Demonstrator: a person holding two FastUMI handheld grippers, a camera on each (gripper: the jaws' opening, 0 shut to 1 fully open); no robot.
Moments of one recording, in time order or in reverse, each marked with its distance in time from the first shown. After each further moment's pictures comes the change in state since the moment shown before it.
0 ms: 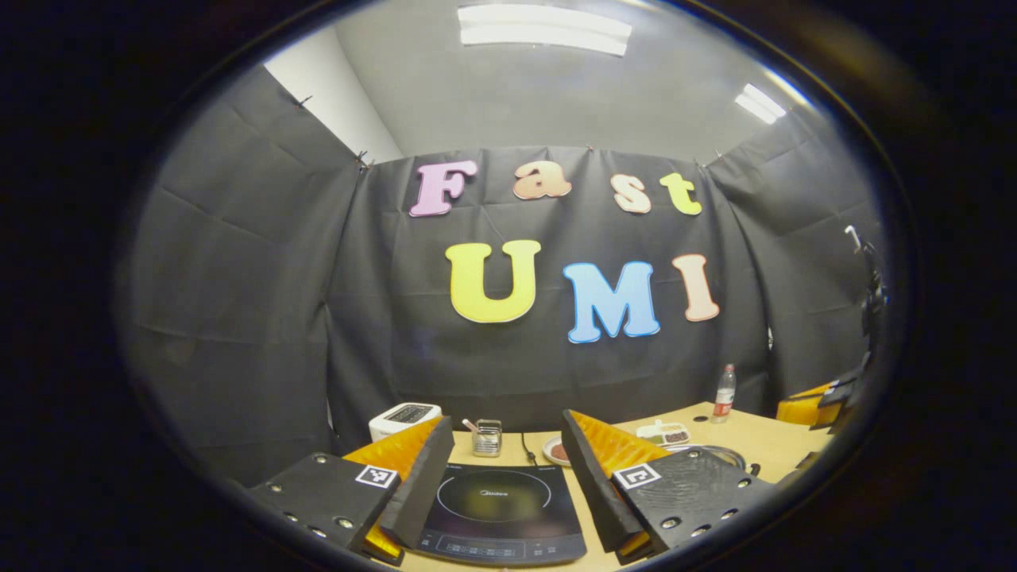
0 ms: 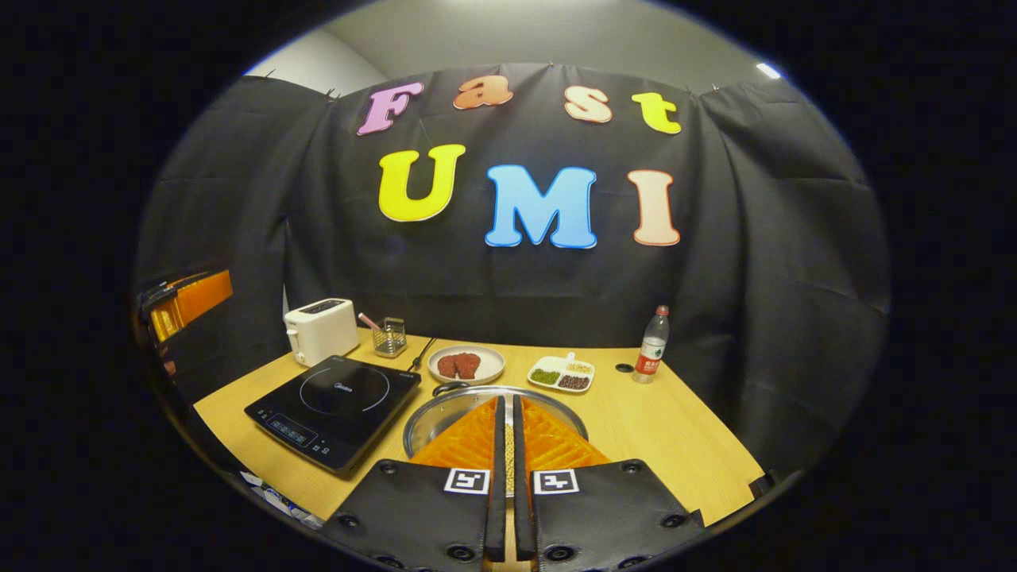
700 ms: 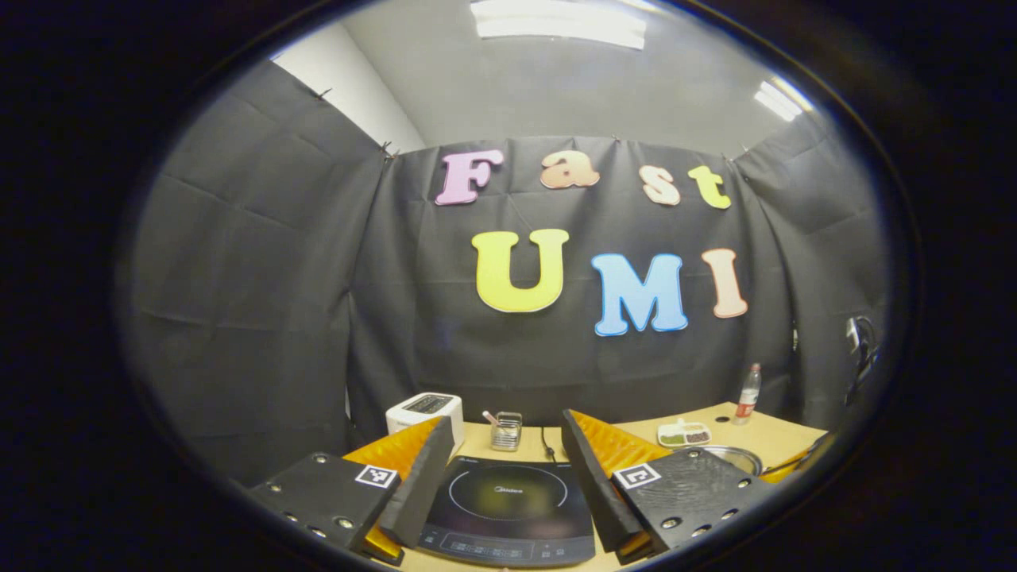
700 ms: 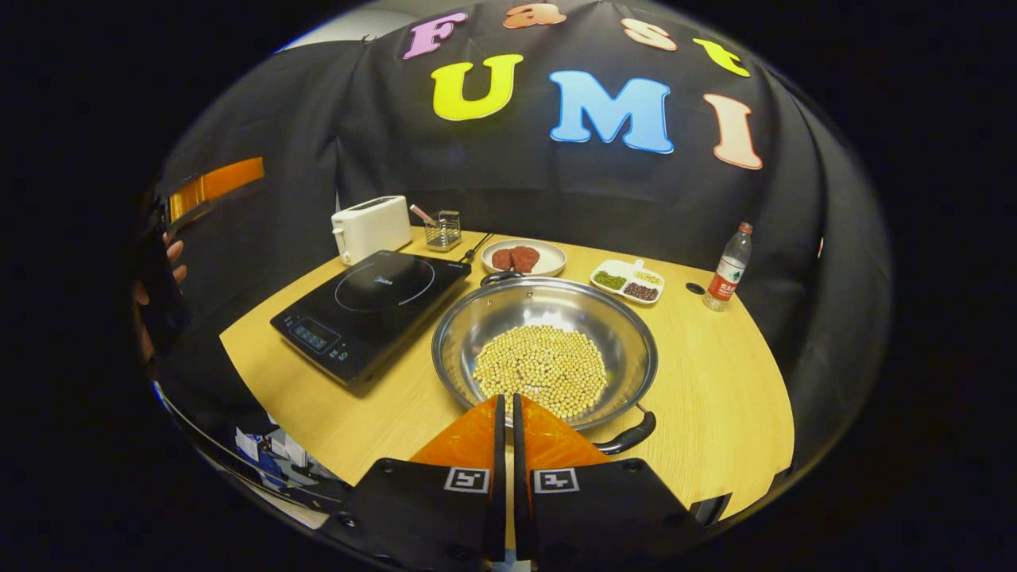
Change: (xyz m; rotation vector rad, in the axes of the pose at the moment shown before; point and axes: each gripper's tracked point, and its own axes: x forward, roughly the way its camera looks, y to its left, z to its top) left arm 0.020 -0.004 -0.017 -0.028 0.039 0.086; right arm 0.028 0.015 -0.107 -0.082 0.345 0.246
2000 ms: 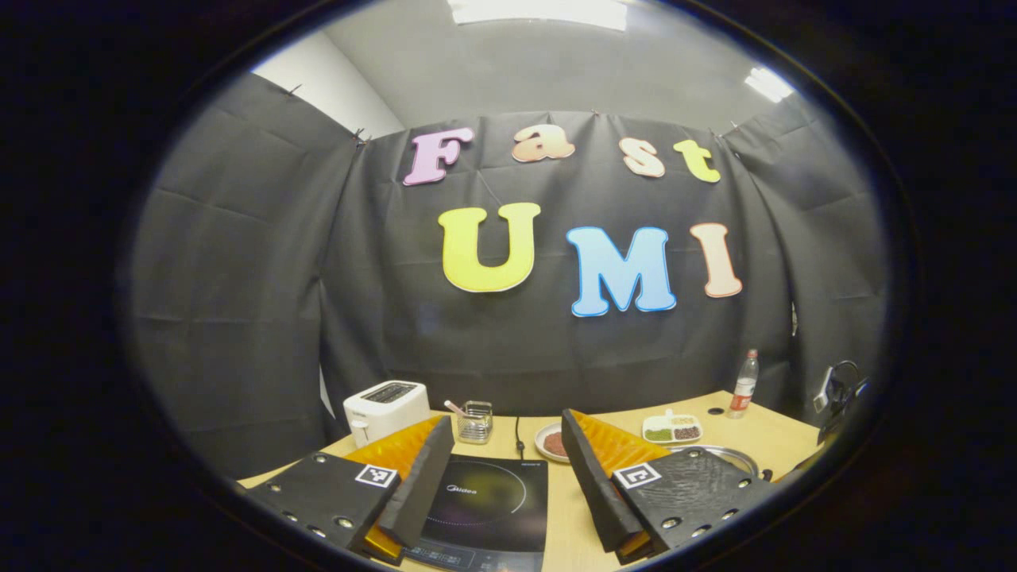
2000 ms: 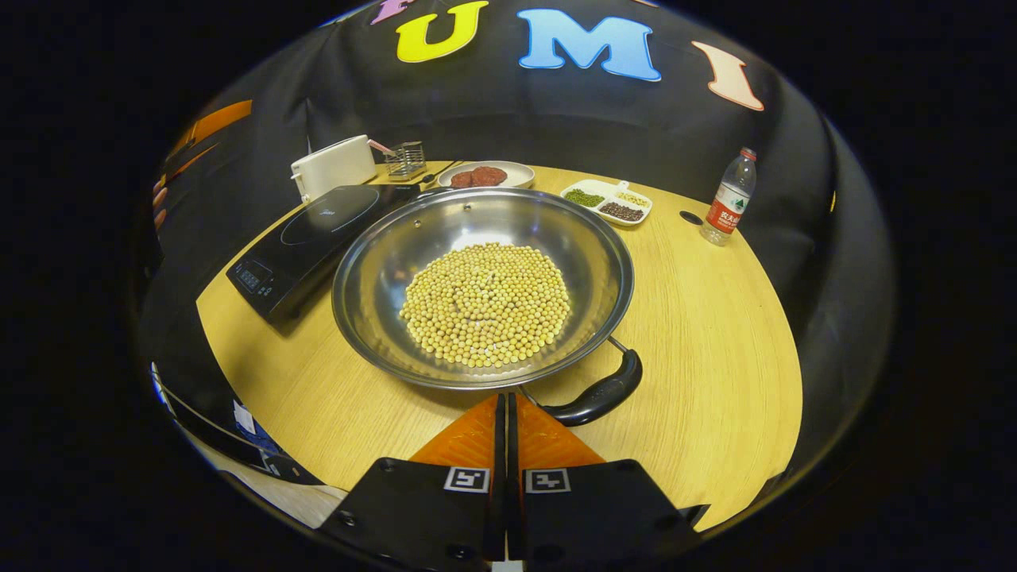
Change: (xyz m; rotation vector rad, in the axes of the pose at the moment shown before) left arm 0.056 -0.082 -0.025 0.041 0.059 -0.022; right arm 0.044 -0.089 -0.065 0.037 0.220 -0.026
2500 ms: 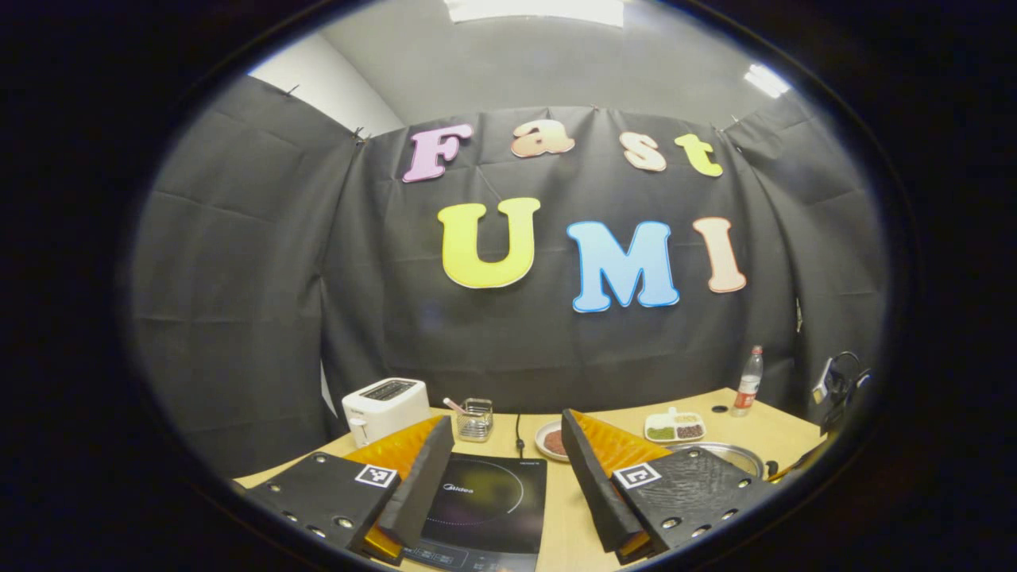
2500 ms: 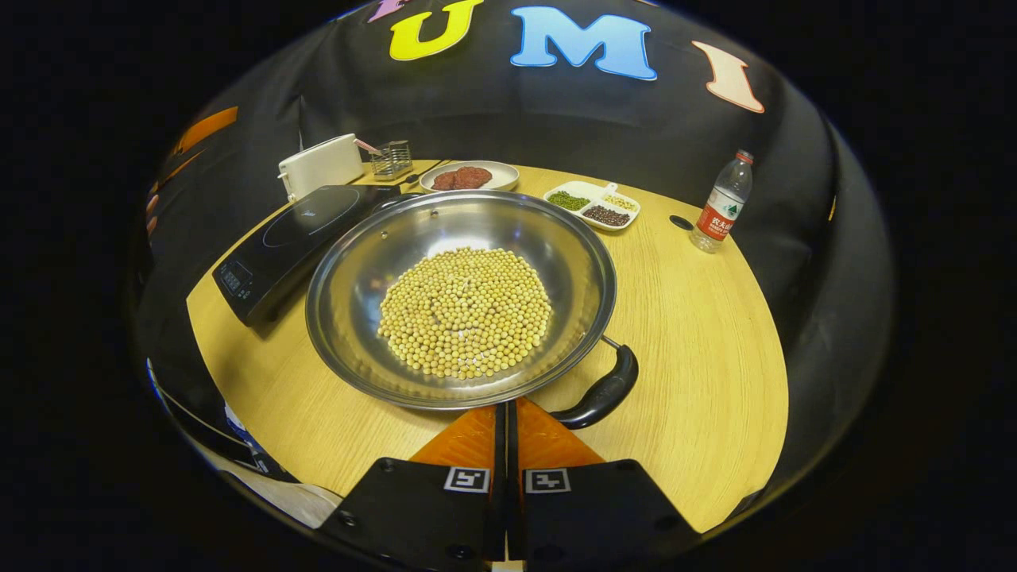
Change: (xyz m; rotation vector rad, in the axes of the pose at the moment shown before) left arm 0.008 -0.007 -0.007 0.010 0.022 0.021; right arm 0.012 -0.035 0.013 -0.026 0.005 -0.026
